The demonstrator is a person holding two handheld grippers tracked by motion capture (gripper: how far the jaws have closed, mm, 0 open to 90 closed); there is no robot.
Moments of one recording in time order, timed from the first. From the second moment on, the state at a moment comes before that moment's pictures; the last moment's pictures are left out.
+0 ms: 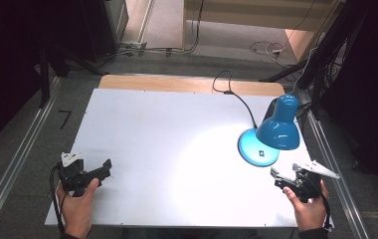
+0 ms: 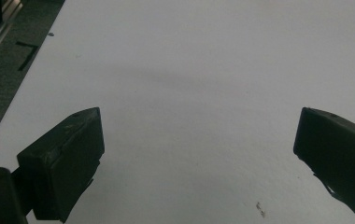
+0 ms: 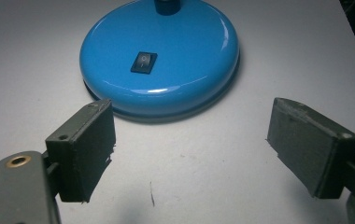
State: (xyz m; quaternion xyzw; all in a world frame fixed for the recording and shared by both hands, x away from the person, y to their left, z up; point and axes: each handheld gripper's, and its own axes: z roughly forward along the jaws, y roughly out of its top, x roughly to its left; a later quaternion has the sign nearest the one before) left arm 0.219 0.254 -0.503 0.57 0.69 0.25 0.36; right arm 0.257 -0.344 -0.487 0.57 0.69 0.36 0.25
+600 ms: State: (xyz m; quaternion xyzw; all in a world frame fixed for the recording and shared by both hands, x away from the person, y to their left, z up) left arm 0.219 0.253 -0.503 0.57 0.69 0.25 0.36; right arm 0.263 -0.339 -0.490 0.57 0.69 0.37 0.25
